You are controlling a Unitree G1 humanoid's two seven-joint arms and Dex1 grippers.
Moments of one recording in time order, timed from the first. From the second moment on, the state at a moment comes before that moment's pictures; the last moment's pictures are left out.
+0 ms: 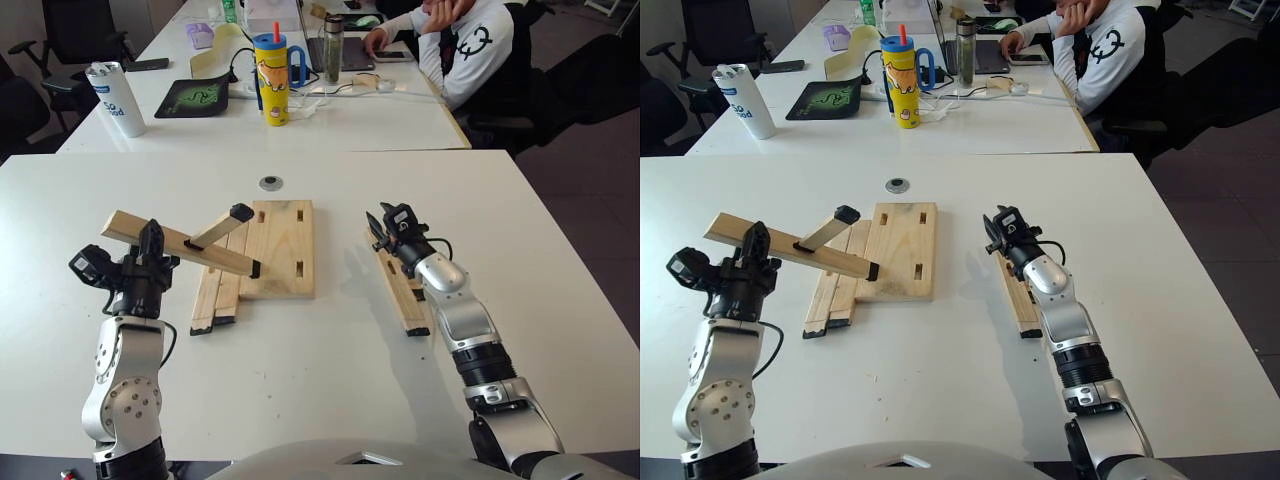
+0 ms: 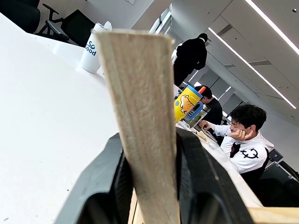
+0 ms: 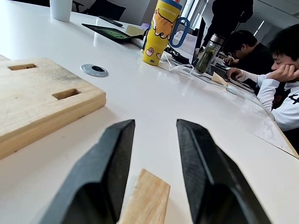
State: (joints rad) left arm 0.16 0.12 0.33 -0.50 -0.79 0.30 0.10; right arm -0.31 -0.24 0.12 0.18 -0.07 0.07 0.28
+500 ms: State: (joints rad) left arm 0.13 0.17 0.05 -0.55 -0.36 0.23 0.09; right arm -0.30 -0.24 0.12 0.18 -0.09 0.07 0.26
